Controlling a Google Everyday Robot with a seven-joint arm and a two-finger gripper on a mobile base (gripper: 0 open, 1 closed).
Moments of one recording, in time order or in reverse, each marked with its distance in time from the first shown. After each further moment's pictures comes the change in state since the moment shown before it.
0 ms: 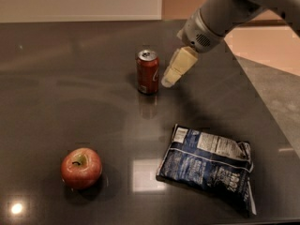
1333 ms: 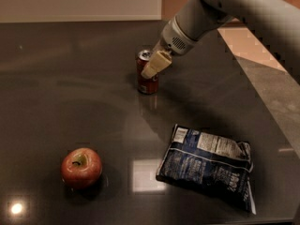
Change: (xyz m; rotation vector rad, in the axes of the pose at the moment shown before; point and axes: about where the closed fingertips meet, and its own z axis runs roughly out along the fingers) arm -0.036 0.000 0.058 -0.122 -0.068 0.035
